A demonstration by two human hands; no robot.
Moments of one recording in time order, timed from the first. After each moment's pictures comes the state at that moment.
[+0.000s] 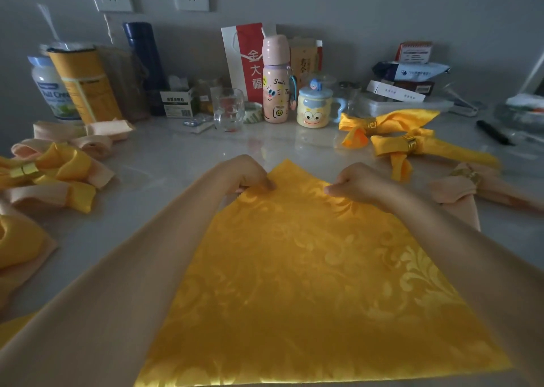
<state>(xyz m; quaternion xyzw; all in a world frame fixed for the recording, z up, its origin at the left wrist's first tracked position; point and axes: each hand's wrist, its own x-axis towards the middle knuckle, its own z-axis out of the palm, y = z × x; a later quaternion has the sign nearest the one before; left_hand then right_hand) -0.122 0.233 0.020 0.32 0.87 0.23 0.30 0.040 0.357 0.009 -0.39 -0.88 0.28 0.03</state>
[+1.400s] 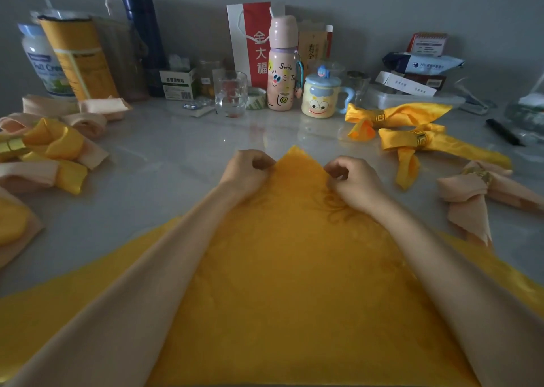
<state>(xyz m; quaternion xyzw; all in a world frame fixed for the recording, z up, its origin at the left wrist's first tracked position) -0.113 0.222 -0.018 0.37 0.81 0.43 0.13 0.029 0.360 -0.029 -0.32 -0.88 0.28 0.22</state>
